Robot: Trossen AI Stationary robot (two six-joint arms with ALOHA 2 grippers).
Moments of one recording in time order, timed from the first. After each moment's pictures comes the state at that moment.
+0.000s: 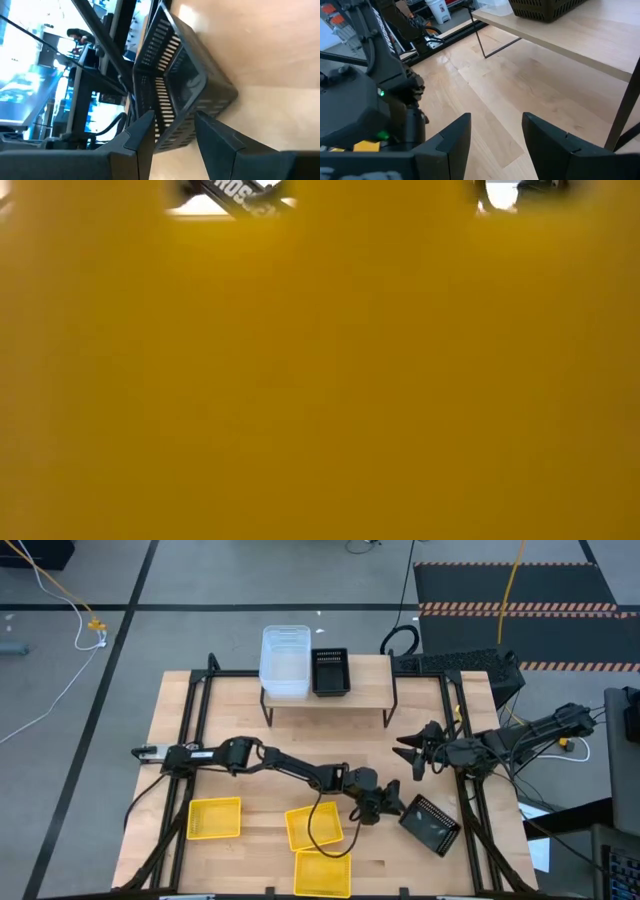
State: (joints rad) left arm -0.14 2.55 1.85 0.40 0.26 1.33; right arm 0.32 0.59 0.42 -0.28 0.60 0.63
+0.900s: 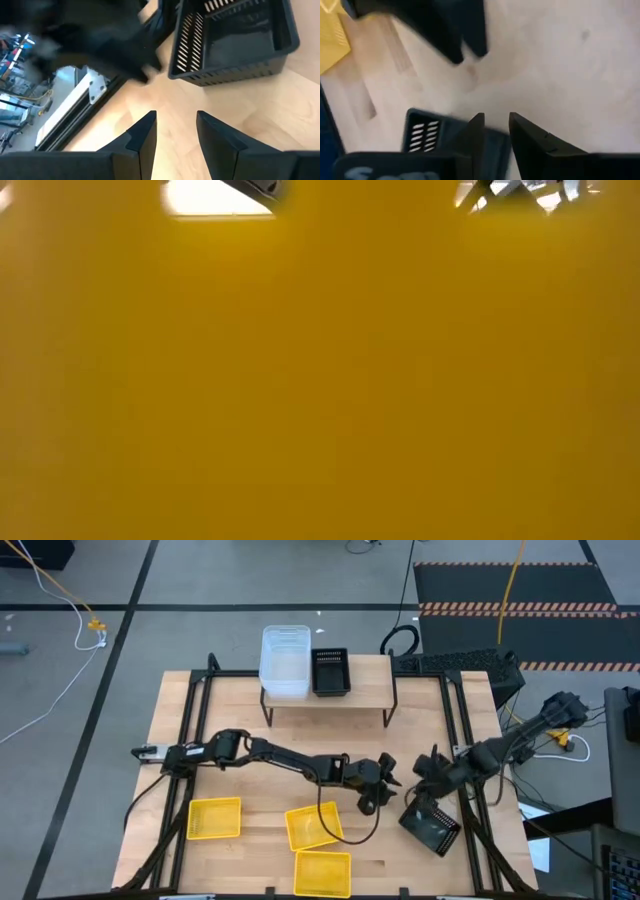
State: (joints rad) left arm -0.13 2.40 1.85 0.10 -0.03 0.75; right arm 0.51 0.88 0.59 -0.82 0.12 1.06
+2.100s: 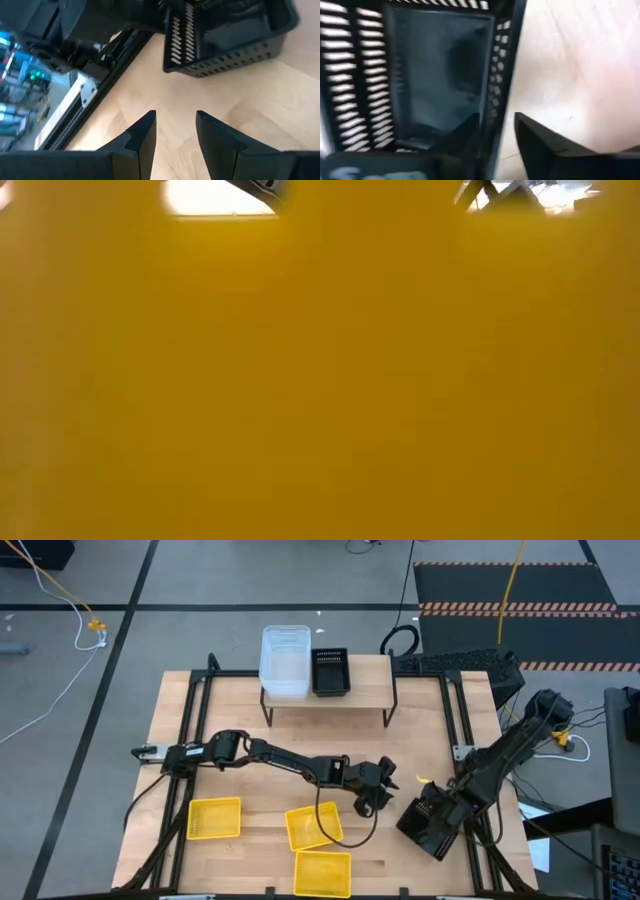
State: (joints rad) left arm -0.13 2.39 1.85 0.05 -0.02 0.82; right arm 0.82 1.14 0.59 -0.85 -0.06 1.41
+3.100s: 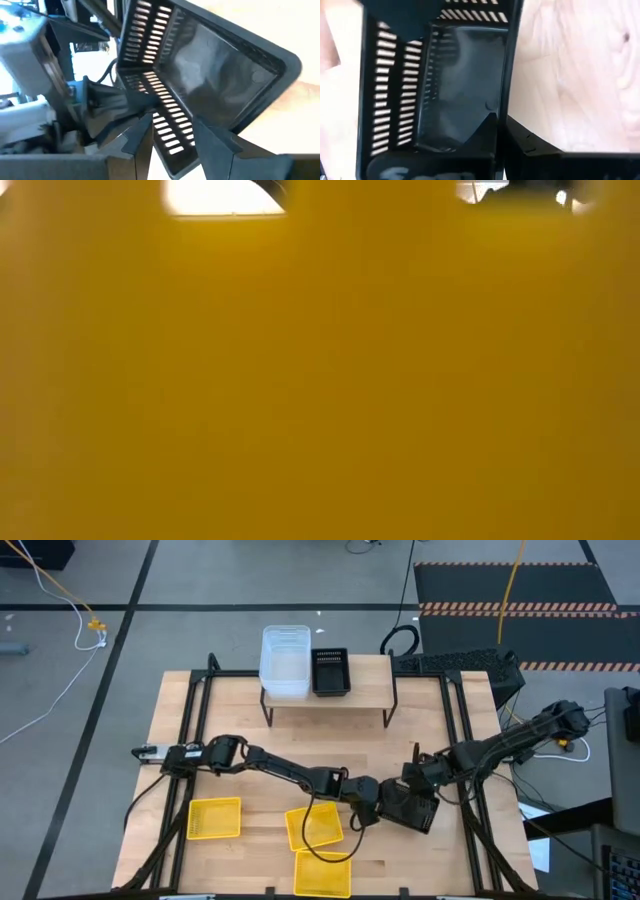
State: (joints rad) left arm -0.19 2.38 1.85 0.01 -0.17 1.46; right arm 0.33 1.05 0.59 -0.77 -0.12 0.63
